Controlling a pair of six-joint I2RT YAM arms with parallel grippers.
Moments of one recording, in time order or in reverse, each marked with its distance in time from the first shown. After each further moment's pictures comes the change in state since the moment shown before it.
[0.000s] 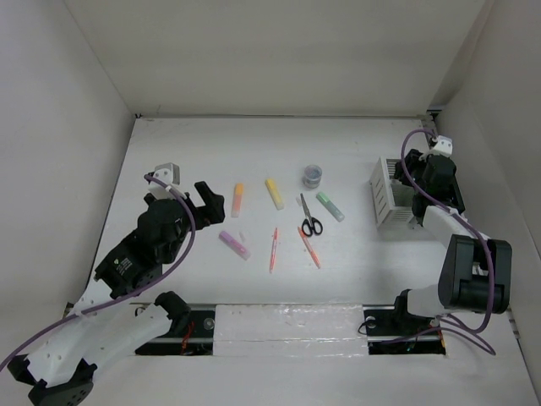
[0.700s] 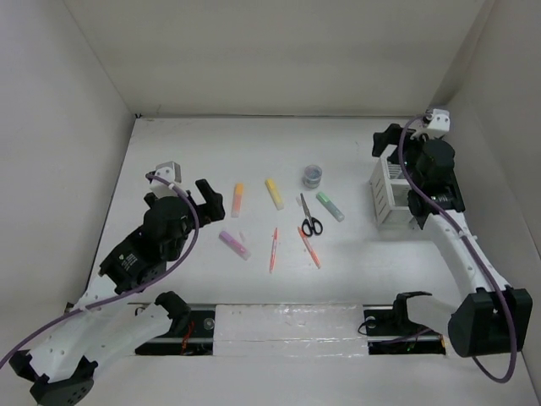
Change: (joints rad) left arm 0.000 0.029 0.000 -0.003 -0.050 -0.011; right arm 0.216 -0.268 0.160 -0.187 0.108 0.013
